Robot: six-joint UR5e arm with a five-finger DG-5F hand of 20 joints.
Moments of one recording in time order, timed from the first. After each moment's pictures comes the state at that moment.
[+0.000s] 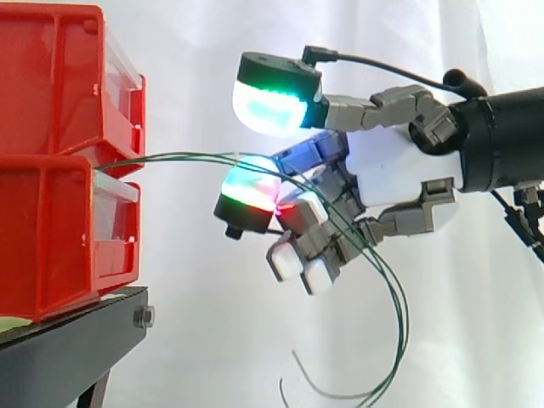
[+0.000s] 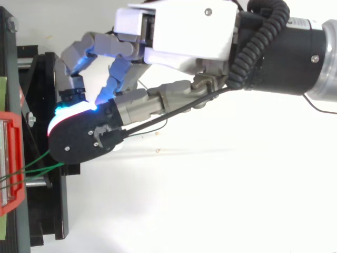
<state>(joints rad) 0.09 -2.36 -0.86 -3.19 -1.37 -0.23</state>
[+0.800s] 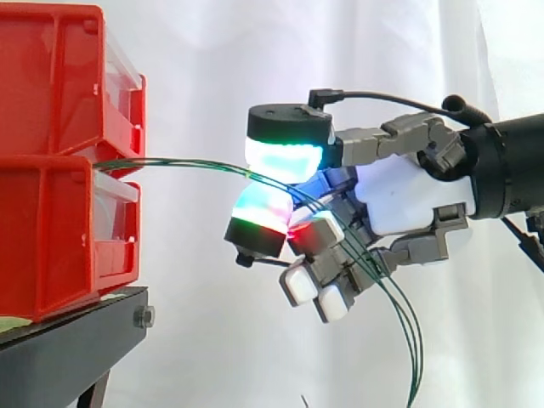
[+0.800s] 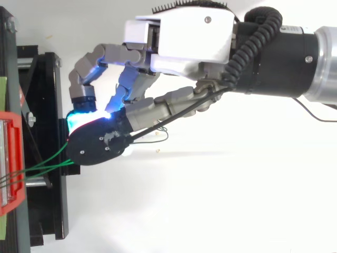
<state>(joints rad) 0.09 -2.36 -0.90 -3.19 -1.40 -0.11</state>
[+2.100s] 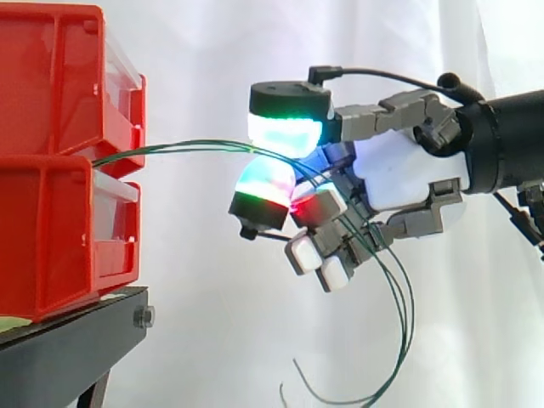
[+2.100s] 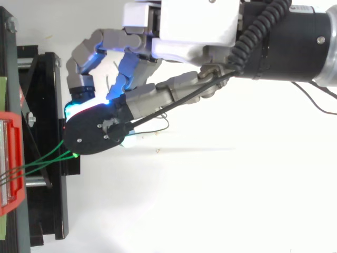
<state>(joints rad) 0.06 -2.36 -0.84 -3.25 -1.44 -0.14</state>
